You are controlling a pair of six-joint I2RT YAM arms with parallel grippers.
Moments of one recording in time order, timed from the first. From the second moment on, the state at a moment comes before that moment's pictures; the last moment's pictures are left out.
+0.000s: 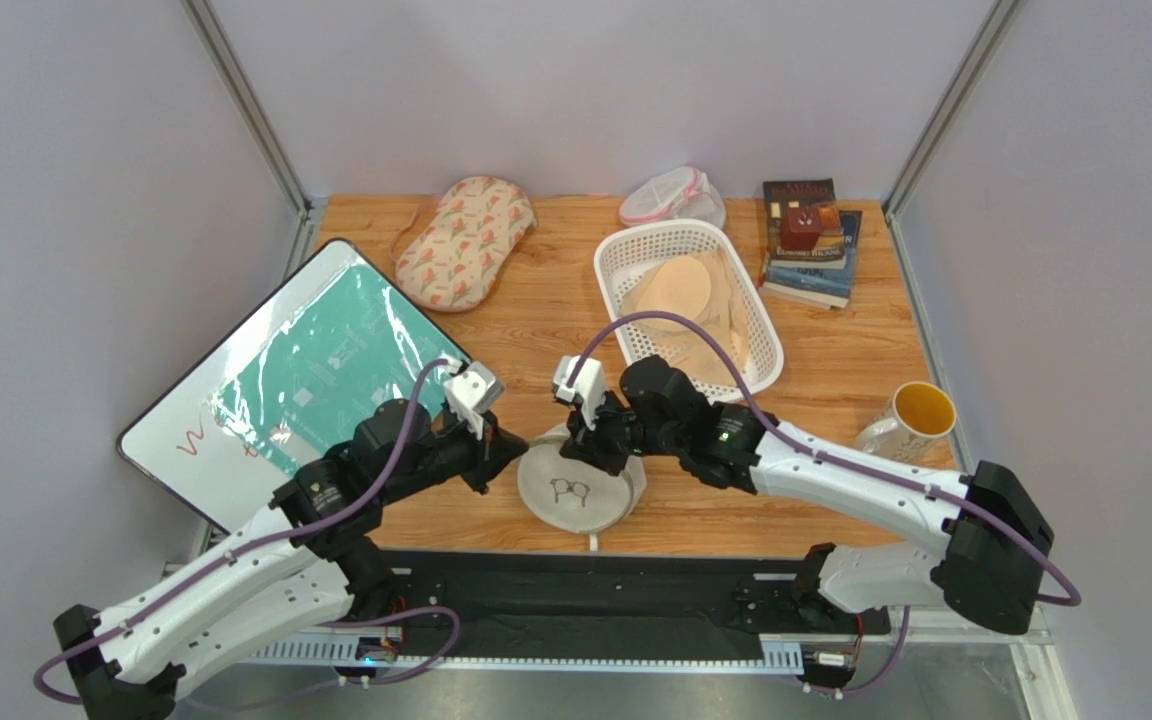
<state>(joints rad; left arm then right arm) -0.86 0.61 0.60 -0.35 0.07 -0.23 1.00 1.27 0.87 -0.15 -0.25 -0.07</state>
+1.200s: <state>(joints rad) -0.86 0.59 0.58 -0.44 0.00 -0.30 0.98 1.02 0.75 -0.27 -0.01 0.10</state>
